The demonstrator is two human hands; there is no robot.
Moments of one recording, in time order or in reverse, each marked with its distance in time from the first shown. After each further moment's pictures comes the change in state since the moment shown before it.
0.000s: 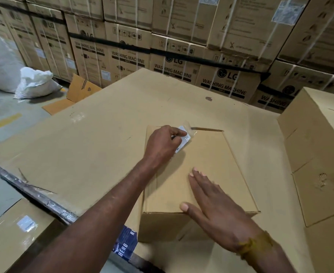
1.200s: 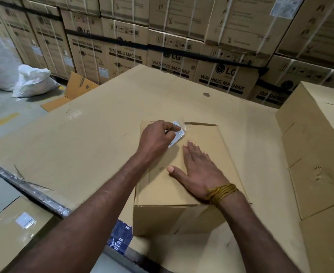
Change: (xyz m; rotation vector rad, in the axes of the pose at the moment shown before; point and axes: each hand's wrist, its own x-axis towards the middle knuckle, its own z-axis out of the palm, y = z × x) left_hand 0.001 0.002 0.003 0.043 0.000 0.010; right_hand 0.062 0.010 -0.018 -0.043 0.067 0.114
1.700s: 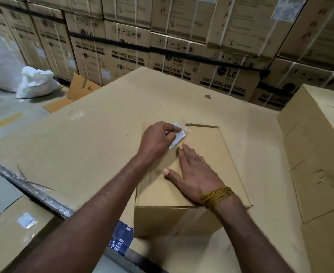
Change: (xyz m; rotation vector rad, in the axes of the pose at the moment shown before) left_hand -0.002 0.001 -0.003 -0.031 0.006 -0.006; right_hand -0.001 -0.014 0.002 0.002 0.010 -0.039
